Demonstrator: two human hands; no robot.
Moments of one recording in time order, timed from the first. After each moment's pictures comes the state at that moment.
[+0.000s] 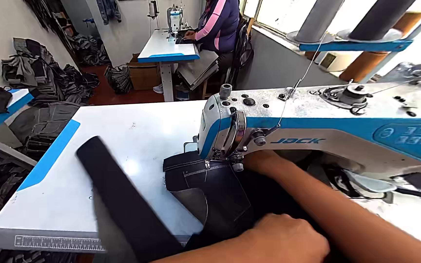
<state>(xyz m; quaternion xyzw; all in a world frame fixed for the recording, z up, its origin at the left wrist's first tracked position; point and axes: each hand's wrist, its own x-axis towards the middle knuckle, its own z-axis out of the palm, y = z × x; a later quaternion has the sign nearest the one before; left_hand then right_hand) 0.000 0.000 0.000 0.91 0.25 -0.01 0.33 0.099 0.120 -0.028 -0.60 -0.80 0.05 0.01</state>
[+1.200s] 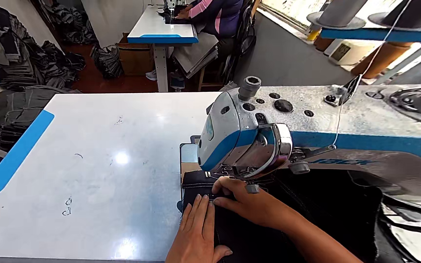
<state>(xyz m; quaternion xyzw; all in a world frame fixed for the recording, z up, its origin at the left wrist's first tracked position) -0.122 0.004 -0.105 0.85 0.45 0.24 0.12 0.072 0.090 -0.048 -0.52 -0.78 0.35 0.05</state>
